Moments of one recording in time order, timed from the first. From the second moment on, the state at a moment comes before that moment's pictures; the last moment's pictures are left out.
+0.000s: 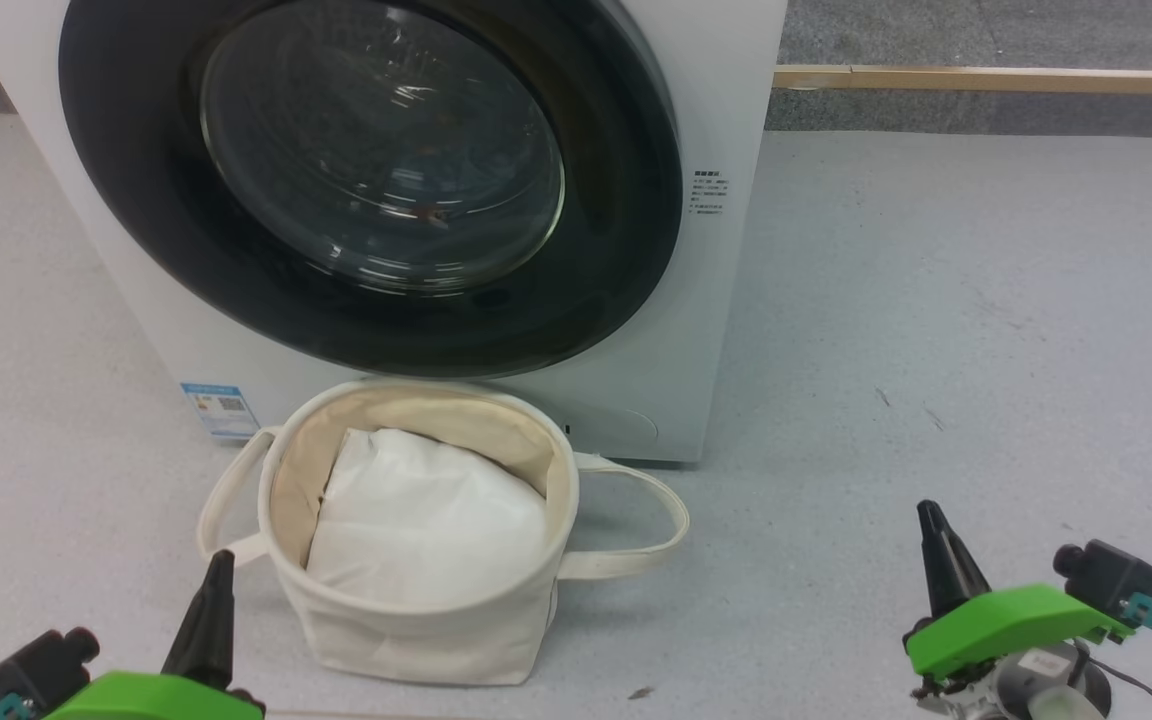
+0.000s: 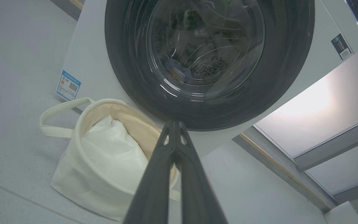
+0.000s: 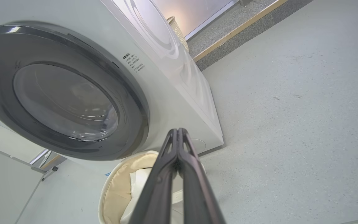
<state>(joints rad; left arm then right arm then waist) -0.09 0.21 -0.07 0.41 -0.88 -0.11 -0.14 -0.12 -0.14 0.17 0.39 0.80 0.13 -0.14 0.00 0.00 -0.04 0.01</state>
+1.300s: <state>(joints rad) -0.09 0.14 -0.01 0.33 -1.19 -0.09 -0.03 -0.12 -0.10 0.04 0.35 1.16 0.13 -0.03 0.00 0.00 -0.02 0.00</state>
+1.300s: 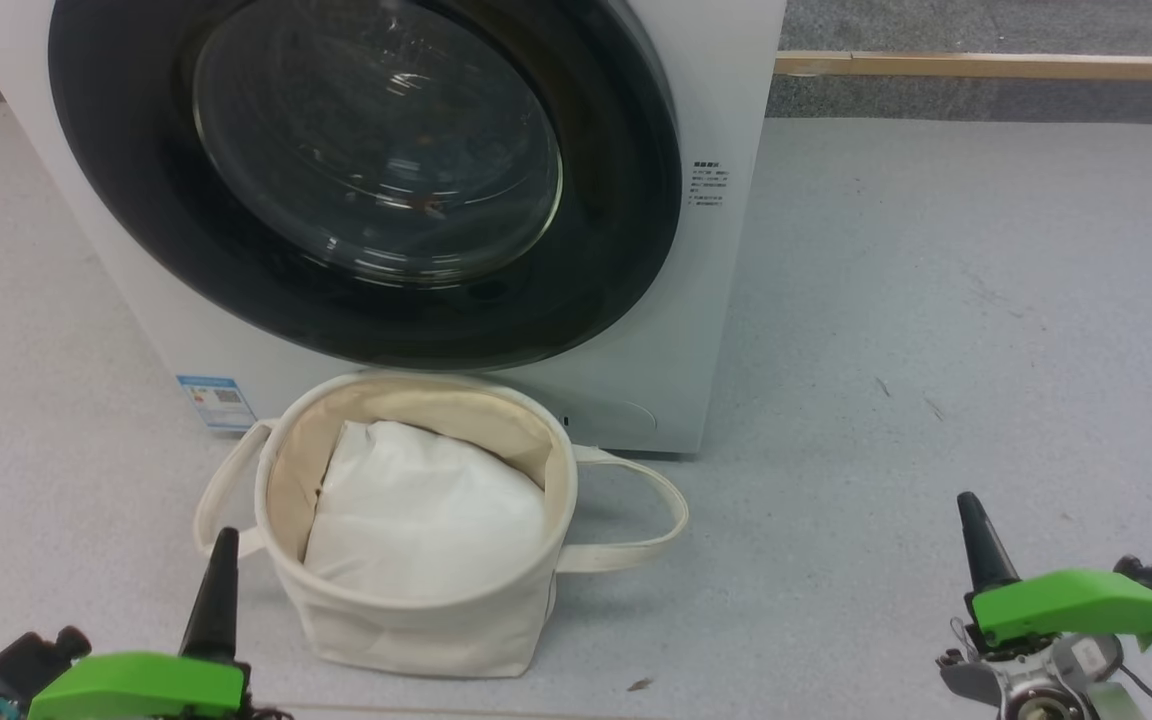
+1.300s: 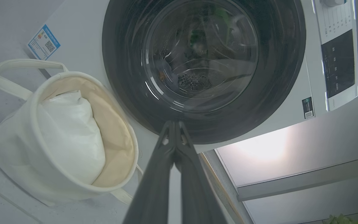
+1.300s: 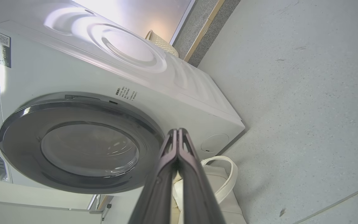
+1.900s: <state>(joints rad) -0.08 0.11 0.03 0.29 -1.34 -0.08 0.02 -0.12 -0.09 -0.02 0.33 1.32 0.13 0.01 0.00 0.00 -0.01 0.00</state>
